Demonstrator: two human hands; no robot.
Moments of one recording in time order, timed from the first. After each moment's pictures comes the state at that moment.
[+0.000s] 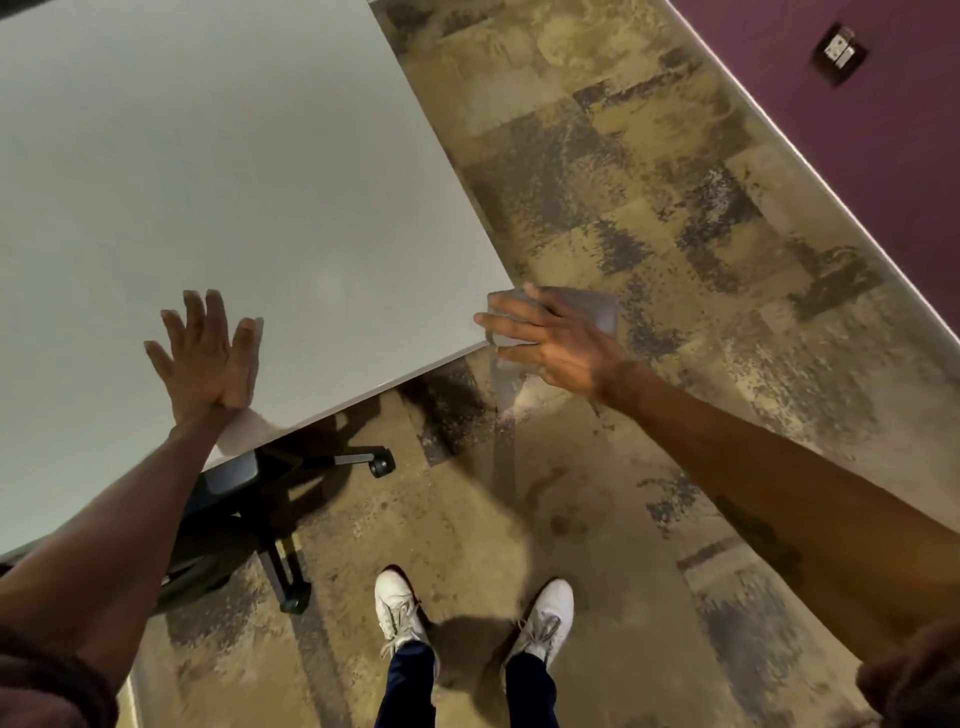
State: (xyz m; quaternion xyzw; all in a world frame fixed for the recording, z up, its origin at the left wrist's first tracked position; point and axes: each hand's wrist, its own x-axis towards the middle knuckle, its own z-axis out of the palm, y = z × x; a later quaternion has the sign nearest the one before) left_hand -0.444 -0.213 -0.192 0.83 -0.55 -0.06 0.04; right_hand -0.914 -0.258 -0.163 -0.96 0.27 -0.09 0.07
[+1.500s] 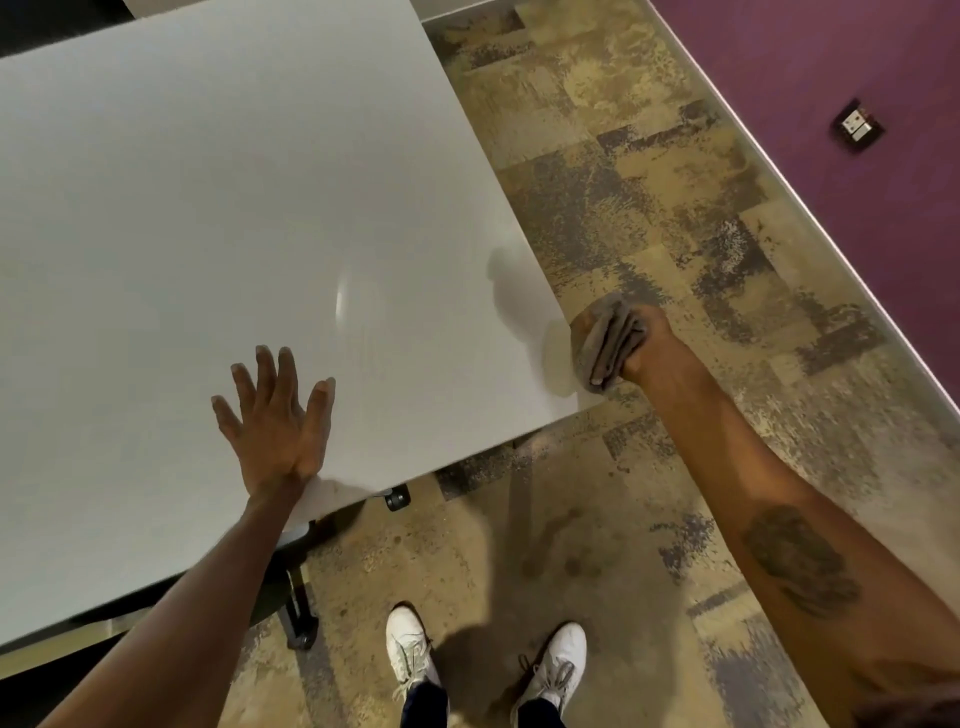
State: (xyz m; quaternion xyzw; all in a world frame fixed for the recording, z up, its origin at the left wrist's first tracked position) left_hand -0.448 -0.213 -0.185 0.83 -0.54 -0.09 0.06; right_hand -0.853 -0.362 -0.115 0.05 0.61 -0.43 0.67
